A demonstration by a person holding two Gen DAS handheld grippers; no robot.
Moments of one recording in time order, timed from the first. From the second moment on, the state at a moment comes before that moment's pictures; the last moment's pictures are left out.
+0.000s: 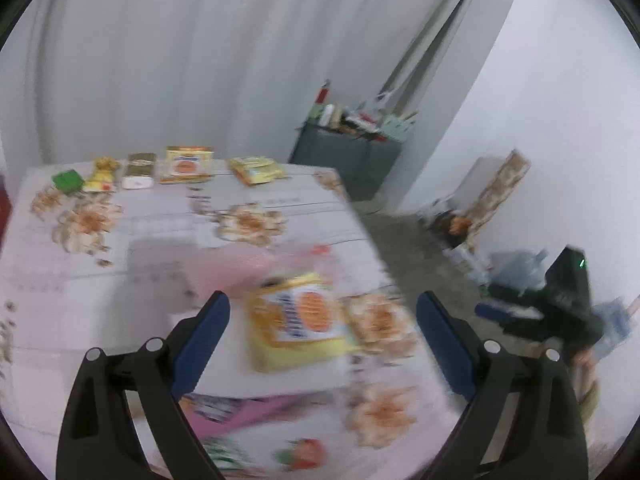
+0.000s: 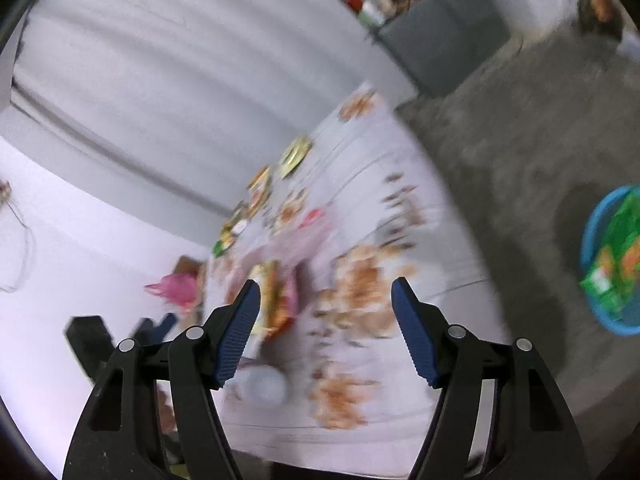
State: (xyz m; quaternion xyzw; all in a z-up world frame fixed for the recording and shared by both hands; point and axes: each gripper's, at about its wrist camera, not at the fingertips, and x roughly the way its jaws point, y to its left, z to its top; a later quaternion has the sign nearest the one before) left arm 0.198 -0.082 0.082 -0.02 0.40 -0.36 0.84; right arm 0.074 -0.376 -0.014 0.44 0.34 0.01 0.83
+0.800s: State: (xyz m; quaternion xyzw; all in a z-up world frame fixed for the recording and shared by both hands) left arm 0.279 -0.135 0.006 0.19 0.47 -0.33 0.80; right arm 0.230 -0.353 -0.104 0.60 0.44 0.03 0.67
